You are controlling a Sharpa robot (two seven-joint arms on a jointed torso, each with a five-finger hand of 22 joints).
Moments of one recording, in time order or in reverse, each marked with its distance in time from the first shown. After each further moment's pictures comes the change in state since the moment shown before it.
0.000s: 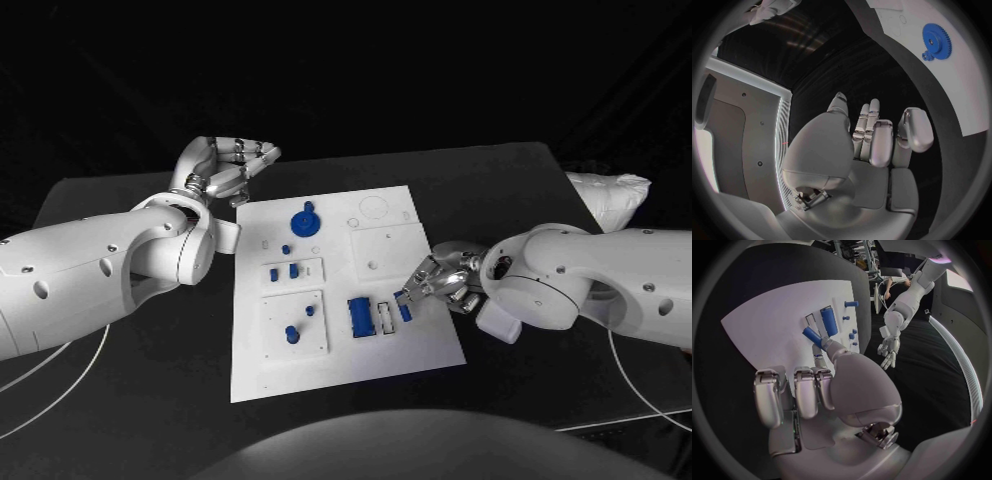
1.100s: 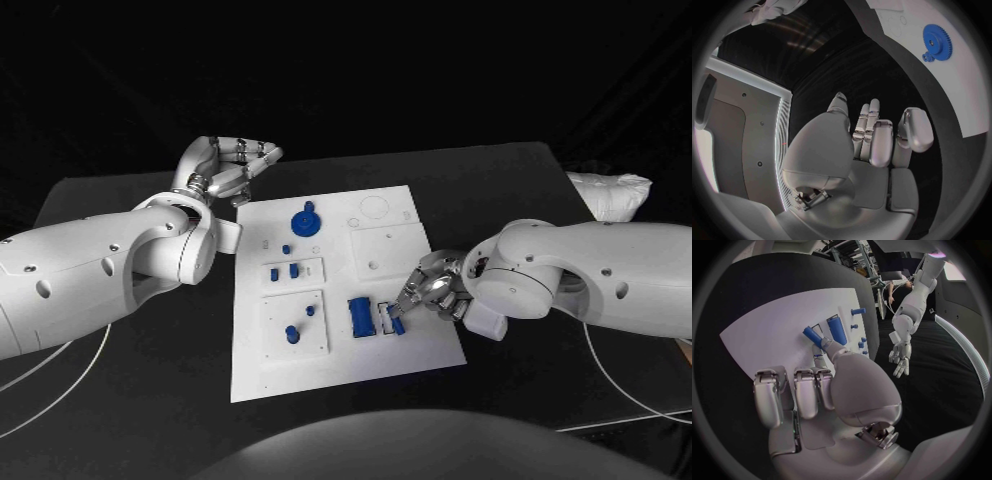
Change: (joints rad) left arm 0.000 0.003 0.000 -0.001 -0.004 0.003 -0.002; left_hand 0.000 0.000 0.000 0.000 0.000 0.000 0.000 0.000 0.000 0.000 0.000 0.000 0.000 0.000 0.000 0.000 0.000 0.000 0.000 0.000 0.000 0.000; right arm -0.009 0.099 0.000 -0.097 0.071 0.101 -0.081; right_hand -0.007 0.003 0.011 -0.005 -0.019 0.004 0.004 -0.005 -0.016 0.000 0.000 0.000 0.000 0.000 0.000 0.000 0.000 0.000 0.000 0.000 0.000 0.000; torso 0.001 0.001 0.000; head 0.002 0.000
